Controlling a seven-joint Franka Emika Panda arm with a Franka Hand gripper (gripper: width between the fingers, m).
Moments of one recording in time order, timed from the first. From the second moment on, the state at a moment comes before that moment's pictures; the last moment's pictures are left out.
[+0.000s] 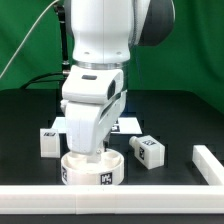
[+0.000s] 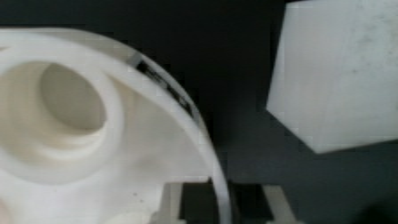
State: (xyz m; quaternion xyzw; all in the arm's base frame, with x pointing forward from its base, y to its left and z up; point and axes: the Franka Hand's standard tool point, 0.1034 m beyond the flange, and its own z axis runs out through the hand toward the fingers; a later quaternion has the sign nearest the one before) arm 0.534 -0.030 0.019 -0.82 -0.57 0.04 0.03
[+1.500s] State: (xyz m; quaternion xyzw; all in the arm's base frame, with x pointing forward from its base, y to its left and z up) arm 0.577 0.069 0.022 -0.83 -0.56 0.03 0.03
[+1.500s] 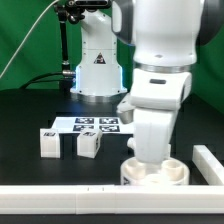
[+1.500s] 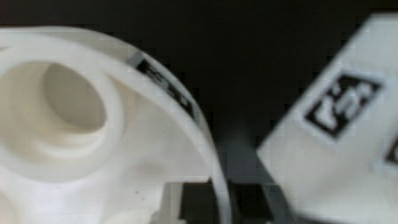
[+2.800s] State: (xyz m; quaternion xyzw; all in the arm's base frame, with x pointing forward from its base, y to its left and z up) arm 0.579 0.099 0.033 -0.84 -0.54 0.02 0.03
